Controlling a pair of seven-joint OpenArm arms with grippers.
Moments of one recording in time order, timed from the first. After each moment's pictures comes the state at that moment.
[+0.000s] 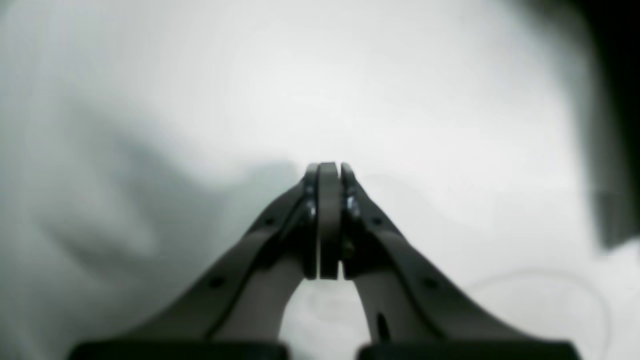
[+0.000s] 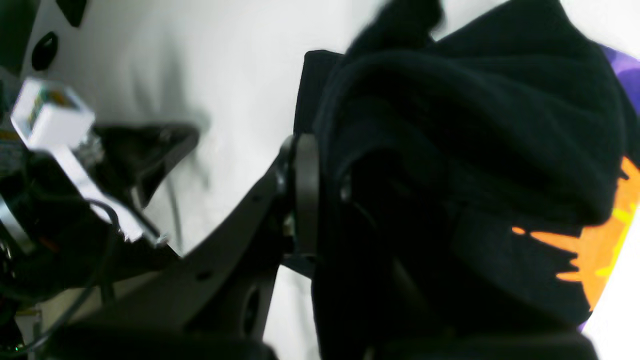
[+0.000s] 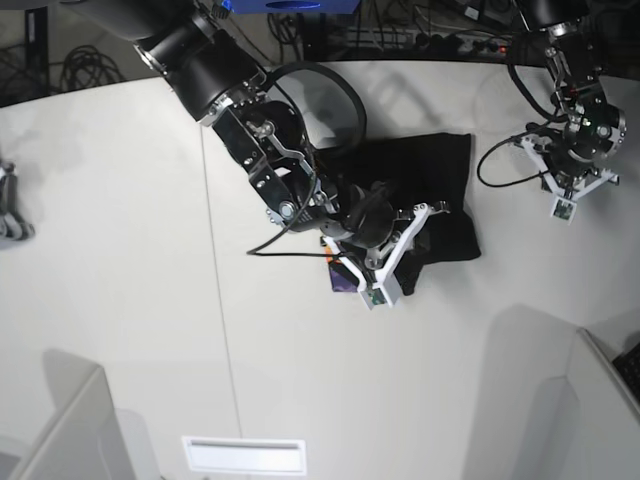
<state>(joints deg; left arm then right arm) 15.0 -16.4 -31.7 96.8 -2.5 -36.2 48.6 14.2 -4.5 -39.3 92.8 33.6 -17.0 -53.3</state>
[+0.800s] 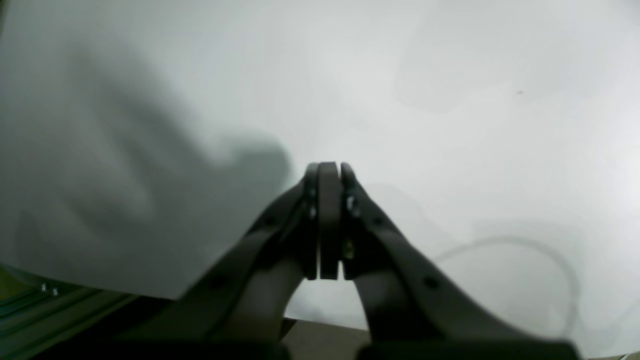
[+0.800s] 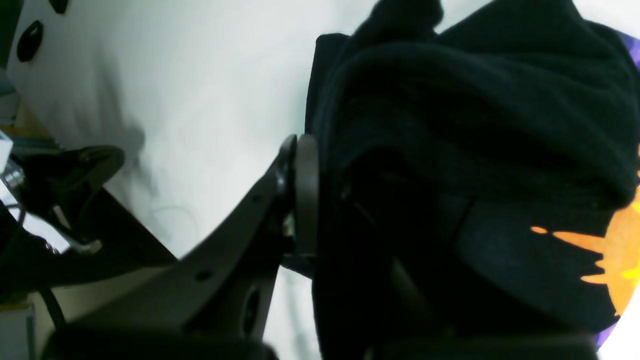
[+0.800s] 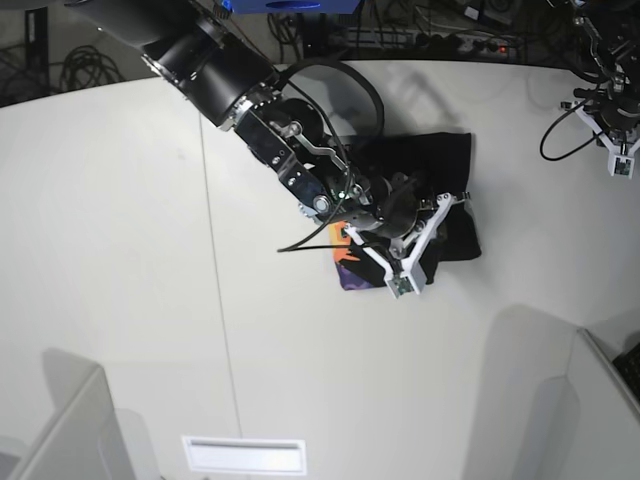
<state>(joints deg) 19.6 -15.9 -48.0 96.5 -2.4 -39.4 48.5 15.7 -6.0 -46.1 88.4 33.8 -21.5 -50.5</state>
